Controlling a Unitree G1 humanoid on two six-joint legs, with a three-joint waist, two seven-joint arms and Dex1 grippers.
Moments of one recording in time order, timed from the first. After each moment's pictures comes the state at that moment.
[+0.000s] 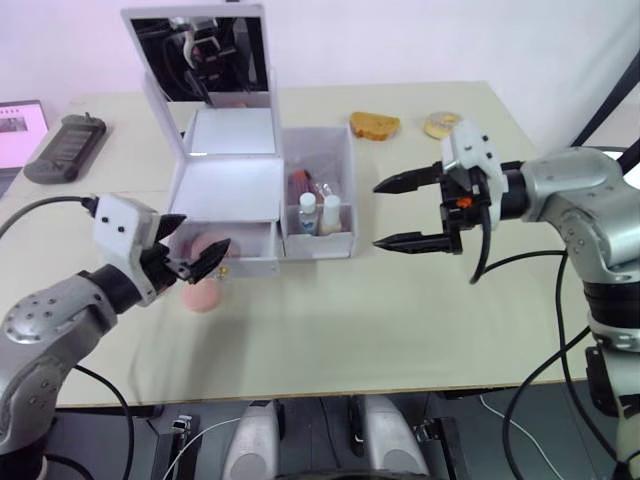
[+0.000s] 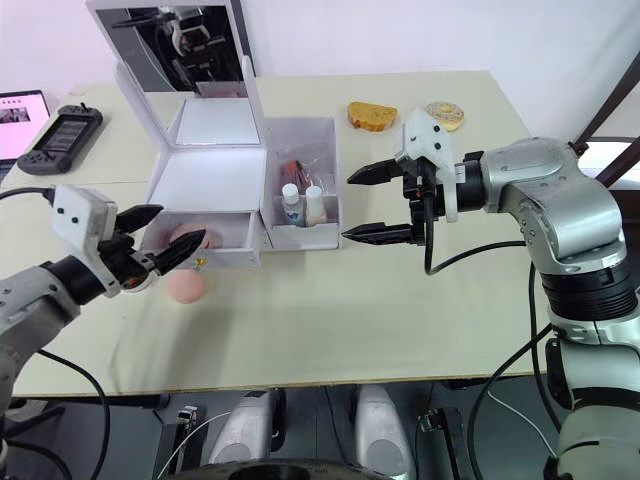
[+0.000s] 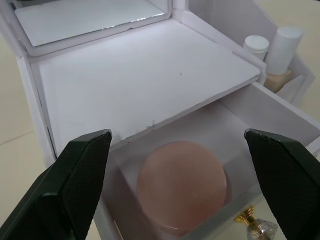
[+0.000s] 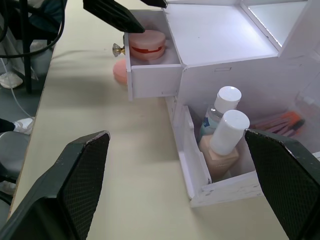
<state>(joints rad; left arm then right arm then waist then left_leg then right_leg) -0.03 0.76 0.42 -0.70 -0.82 0.85 -0.34 -0.79 -0.84 0.10 -0.16 0.52 0.67 1.26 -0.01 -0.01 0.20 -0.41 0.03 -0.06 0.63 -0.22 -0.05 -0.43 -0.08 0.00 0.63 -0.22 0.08</state>
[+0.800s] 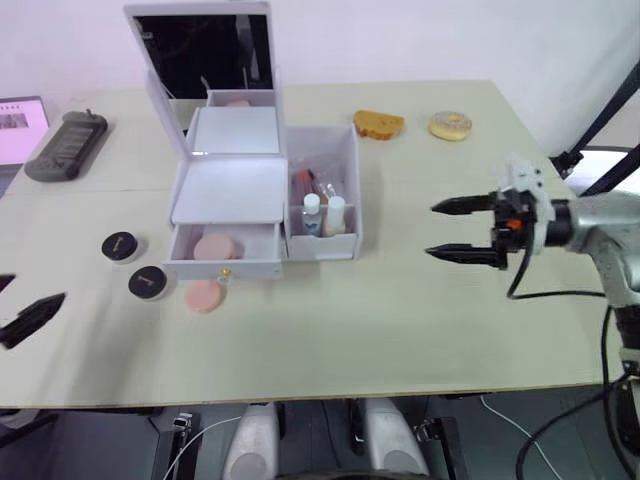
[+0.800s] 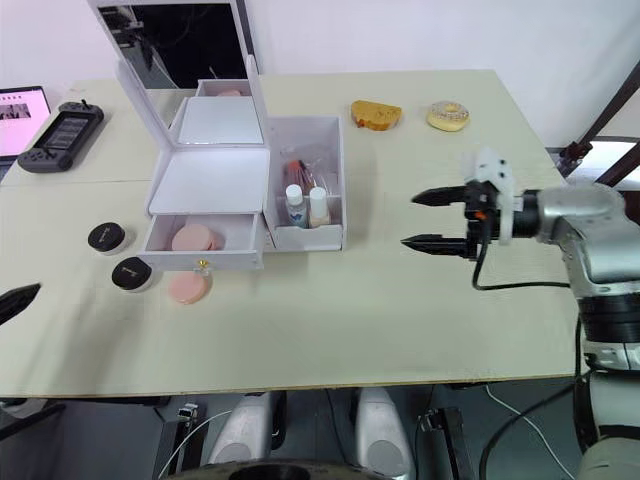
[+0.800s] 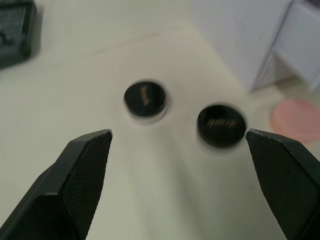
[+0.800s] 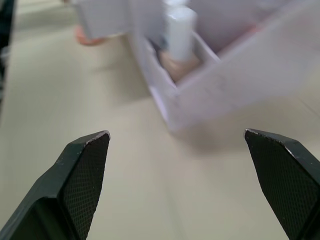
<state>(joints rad) 0.45 0.92 0.94 -0.07 -0.62 0.47 -0.97 -0.54 -0.93 -0.06 0.17 0.45 0.41 1.34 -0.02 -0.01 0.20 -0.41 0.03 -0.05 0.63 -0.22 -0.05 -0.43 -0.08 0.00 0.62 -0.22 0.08</state>
